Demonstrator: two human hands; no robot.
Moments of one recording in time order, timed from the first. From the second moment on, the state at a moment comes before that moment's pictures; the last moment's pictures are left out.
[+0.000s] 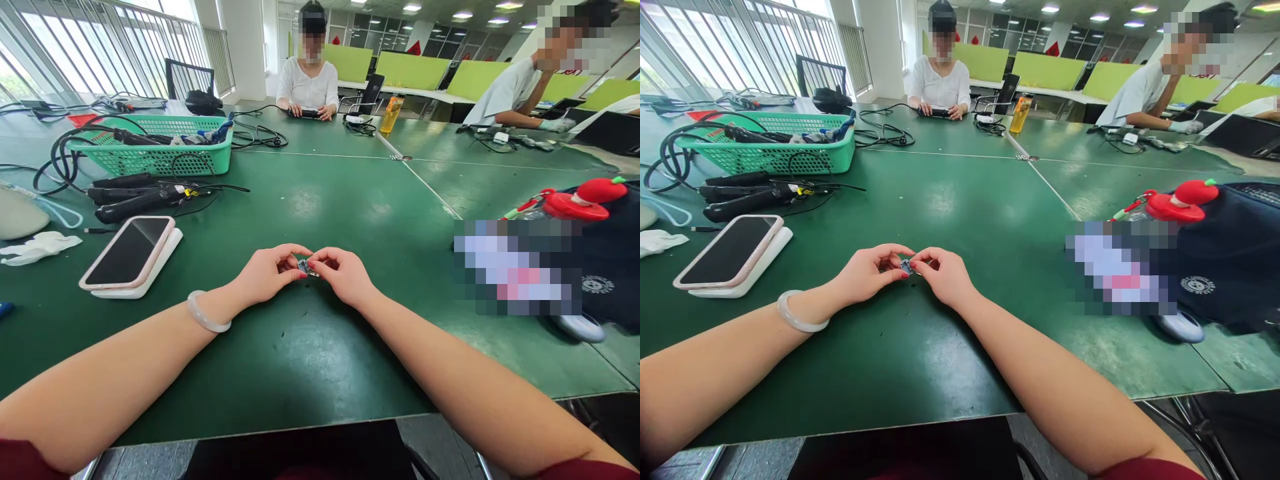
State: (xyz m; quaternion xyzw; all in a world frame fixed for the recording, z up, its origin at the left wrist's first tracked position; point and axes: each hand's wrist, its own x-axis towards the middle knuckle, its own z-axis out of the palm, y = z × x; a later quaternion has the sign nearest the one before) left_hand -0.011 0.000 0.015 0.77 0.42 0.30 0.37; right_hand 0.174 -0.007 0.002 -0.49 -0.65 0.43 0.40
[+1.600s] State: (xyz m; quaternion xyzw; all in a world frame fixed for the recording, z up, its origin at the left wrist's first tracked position) left_hand -0.014 -0.001 0.018 0.79 0.42 0.28 0.34; right_hand 0.180 -0.011 0.008 -0.49 -0.76 0.28 0.33
